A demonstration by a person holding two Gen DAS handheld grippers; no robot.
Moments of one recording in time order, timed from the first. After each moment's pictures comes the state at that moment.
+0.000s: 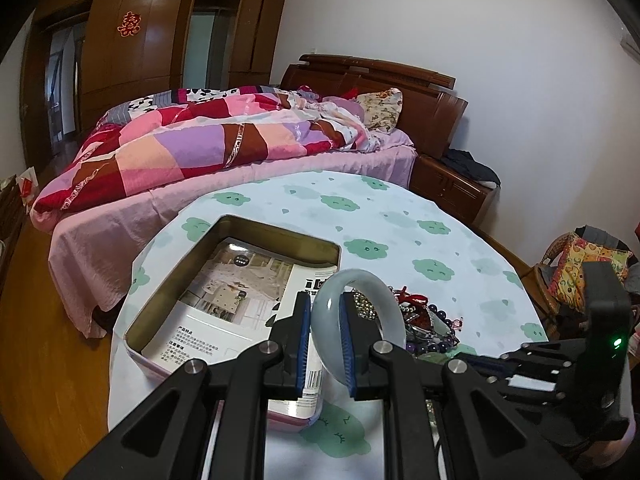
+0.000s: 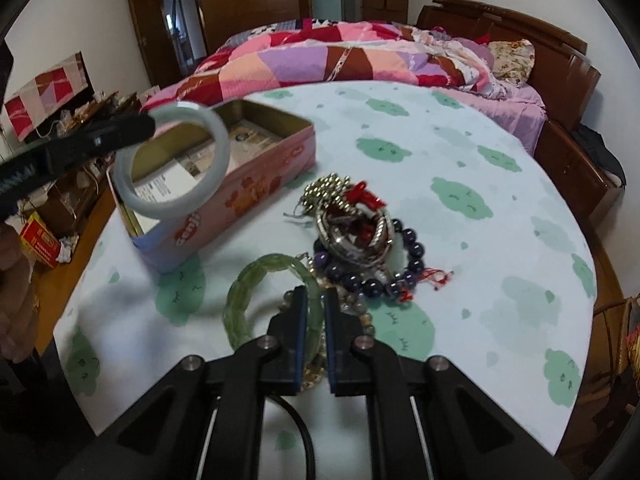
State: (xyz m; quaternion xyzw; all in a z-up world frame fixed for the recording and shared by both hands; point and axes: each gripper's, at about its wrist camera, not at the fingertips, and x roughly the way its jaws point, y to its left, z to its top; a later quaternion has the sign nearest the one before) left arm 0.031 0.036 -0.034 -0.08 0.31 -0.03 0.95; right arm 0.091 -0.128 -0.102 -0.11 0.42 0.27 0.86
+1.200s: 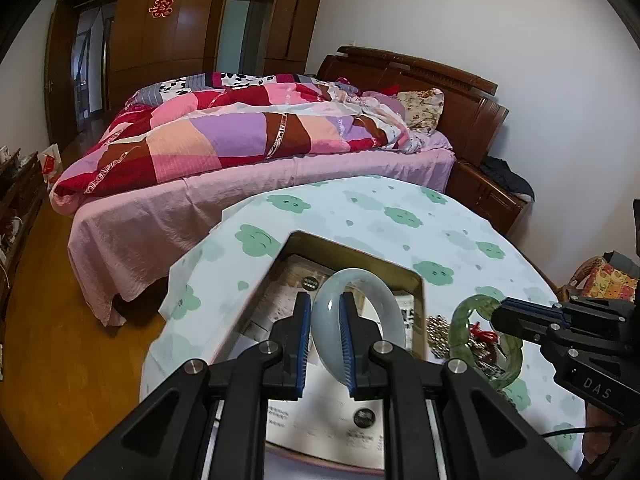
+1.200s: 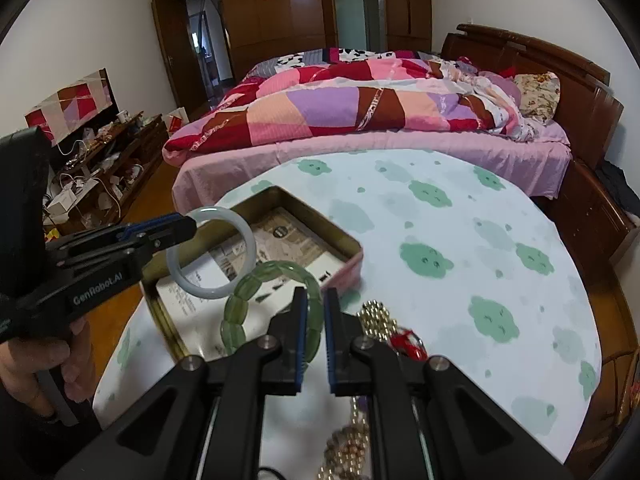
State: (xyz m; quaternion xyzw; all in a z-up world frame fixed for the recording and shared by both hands) left arm 0.076 0.102 -0.038 -0.11 0.33 0.02 0.94; right arm 0.144 -0.065 -0.048 -0.10 0.38 0.32 0.86
